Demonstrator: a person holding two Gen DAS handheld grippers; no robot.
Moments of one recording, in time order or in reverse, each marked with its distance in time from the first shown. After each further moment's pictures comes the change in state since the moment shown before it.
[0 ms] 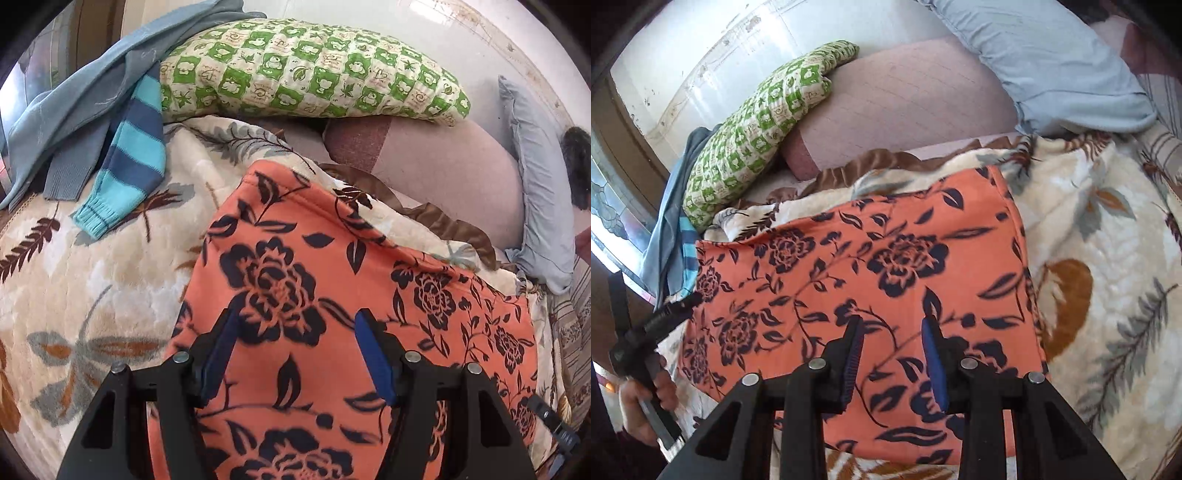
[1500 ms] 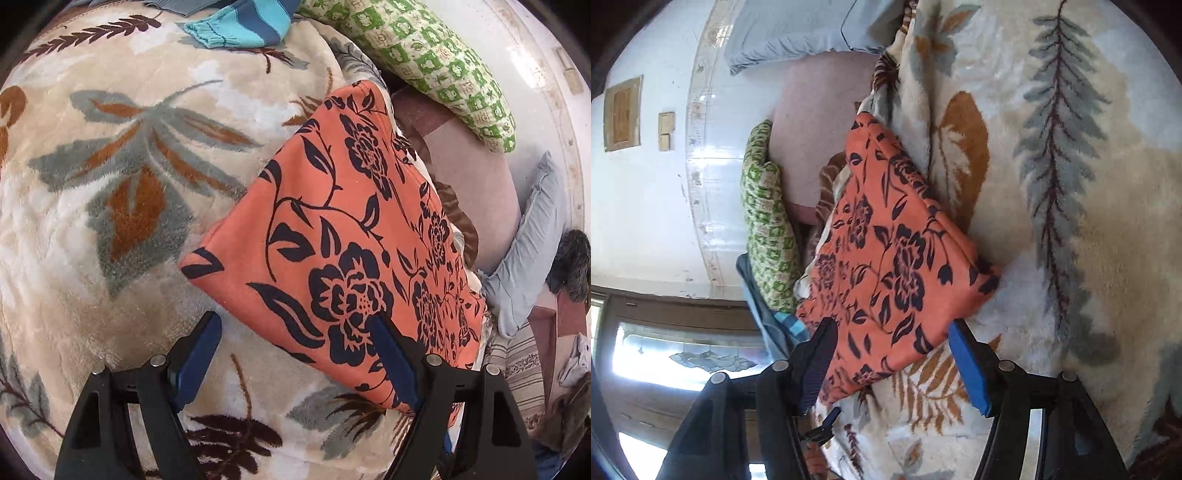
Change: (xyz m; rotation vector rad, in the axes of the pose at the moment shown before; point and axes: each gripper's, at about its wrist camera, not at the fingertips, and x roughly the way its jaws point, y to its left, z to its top) left arm -0.038 0.074 -0.106 -0.465 0.233 -0.186; right arm -0.027 -0.120 -0.072 0.727 0.059 0.388
